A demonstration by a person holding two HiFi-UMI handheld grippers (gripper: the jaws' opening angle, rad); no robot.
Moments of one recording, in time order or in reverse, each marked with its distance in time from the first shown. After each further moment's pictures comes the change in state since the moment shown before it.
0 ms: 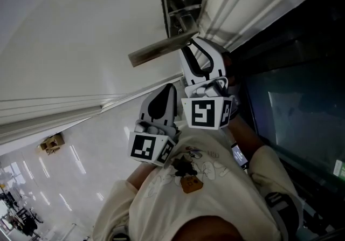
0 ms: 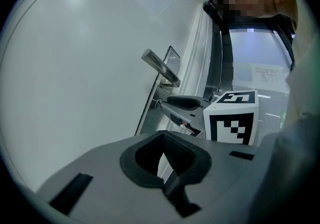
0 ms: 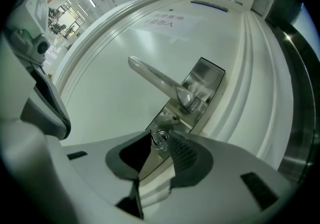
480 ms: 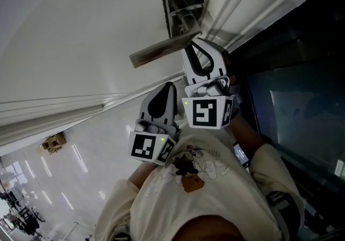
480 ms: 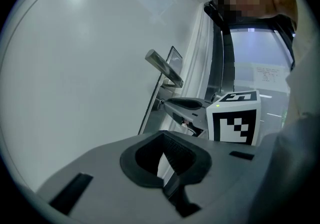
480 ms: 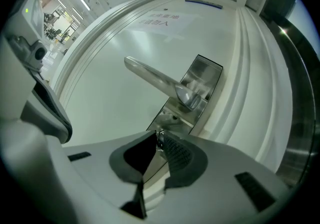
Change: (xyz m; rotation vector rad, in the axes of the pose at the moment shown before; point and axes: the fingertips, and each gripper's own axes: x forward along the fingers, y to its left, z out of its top) left arm 0.002 0.005 0.002 0.000 -0.005 0.013; right arm 0.003 -0.001 -0.001 0.058 0.000 -0.005
